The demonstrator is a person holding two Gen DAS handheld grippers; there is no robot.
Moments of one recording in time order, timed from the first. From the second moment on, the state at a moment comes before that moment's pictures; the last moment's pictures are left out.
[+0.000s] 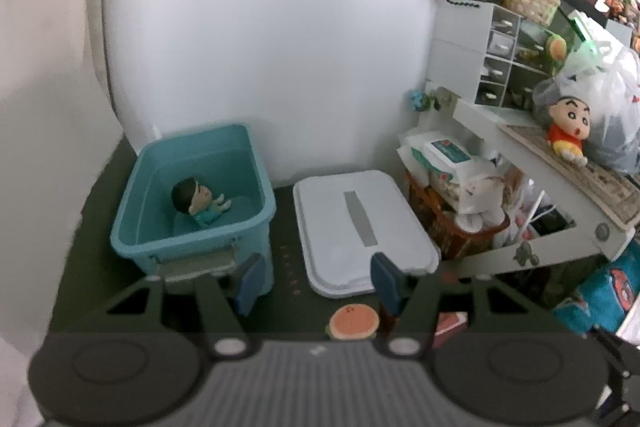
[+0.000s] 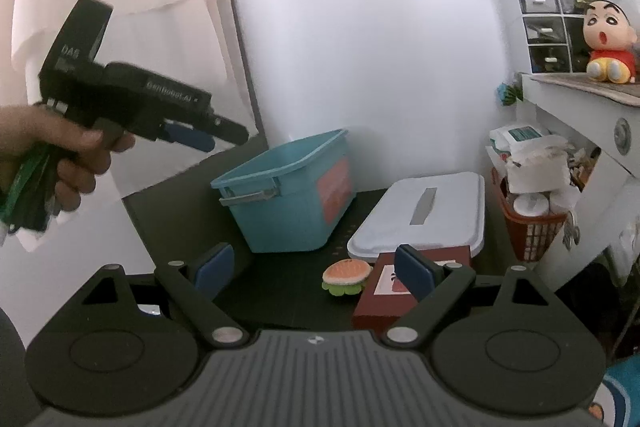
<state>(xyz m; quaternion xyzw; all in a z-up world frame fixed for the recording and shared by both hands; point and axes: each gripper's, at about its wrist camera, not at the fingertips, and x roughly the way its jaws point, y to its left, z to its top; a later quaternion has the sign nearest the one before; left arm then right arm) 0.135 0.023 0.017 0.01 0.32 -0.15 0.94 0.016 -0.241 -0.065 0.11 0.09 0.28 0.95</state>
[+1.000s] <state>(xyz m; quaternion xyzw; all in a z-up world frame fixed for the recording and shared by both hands) 0.104 0.028 -0.036 -0.05 0.31 -0.21 0.93 -0.021 -0.211 -0.044 0.11 0.17 0.18 0.96</state>
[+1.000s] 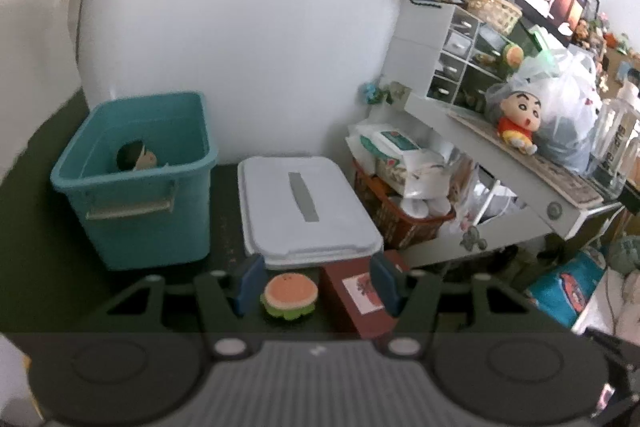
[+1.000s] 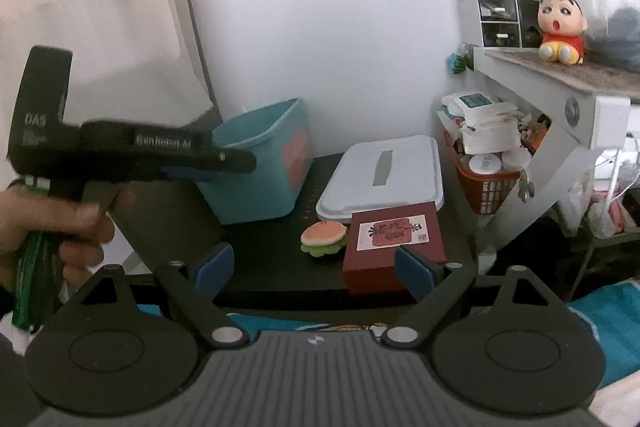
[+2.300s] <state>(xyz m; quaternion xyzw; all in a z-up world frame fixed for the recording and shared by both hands) 0.138 0.020 -0.067 -0.04 0.37 -0.18 0.91 0.039 -0.186 -0.030 0.05 0.21 0.19 0.96</state>
